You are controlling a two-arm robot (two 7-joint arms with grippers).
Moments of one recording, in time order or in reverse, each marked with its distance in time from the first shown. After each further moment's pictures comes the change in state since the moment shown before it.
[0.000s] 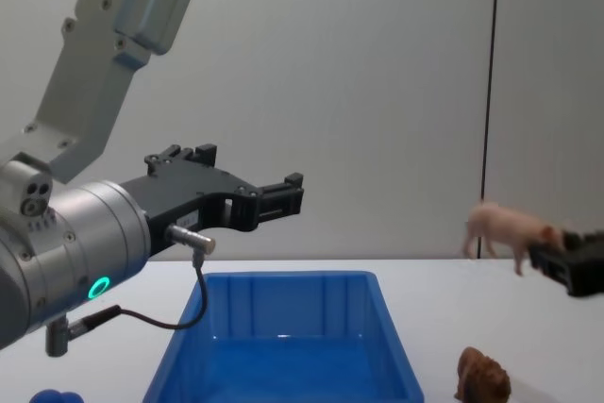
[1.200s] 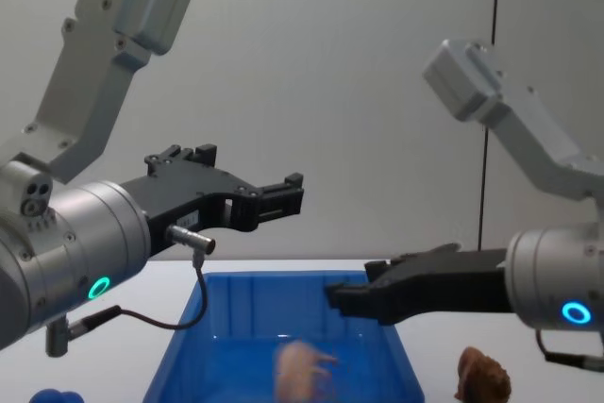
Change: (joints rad) left arm 0.000 0.000 0.000 0.000 0.000 0.000 0.000; right arm 0.208 -0.158 -0.141 0.167 -0.146 0.128 0.300
